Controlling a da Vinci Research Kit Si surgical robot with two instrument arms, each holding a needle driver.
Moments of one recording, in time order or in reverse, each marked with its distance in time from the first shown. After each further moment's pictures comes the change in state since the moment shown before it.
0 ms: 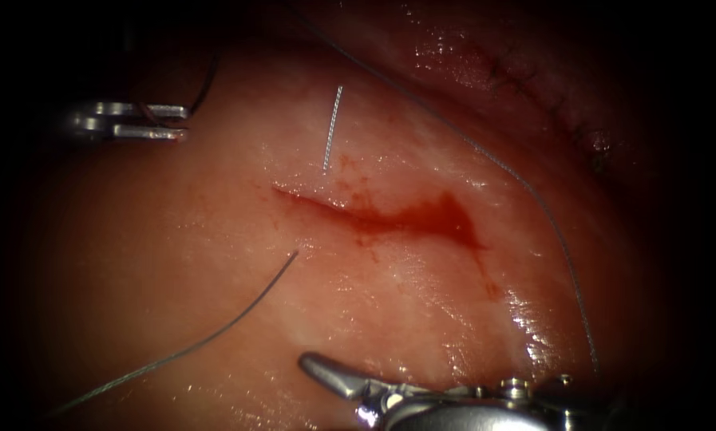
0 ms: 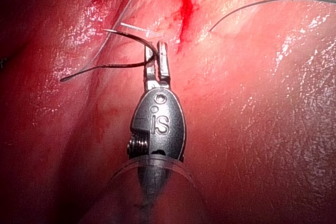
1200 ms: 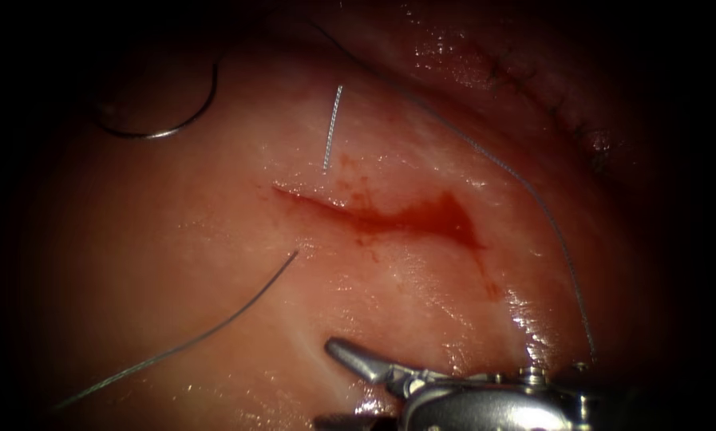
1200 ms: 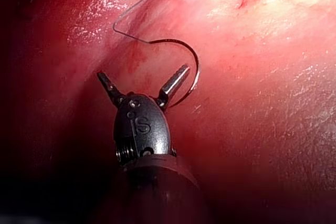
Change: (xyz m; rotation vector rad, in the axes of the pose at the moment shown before) right arm -0.002 0.000 0.000 -0.032 -0.015 0.018; left arm -0.005 -0.008 -0.011 0.282 -0.182 -0.328
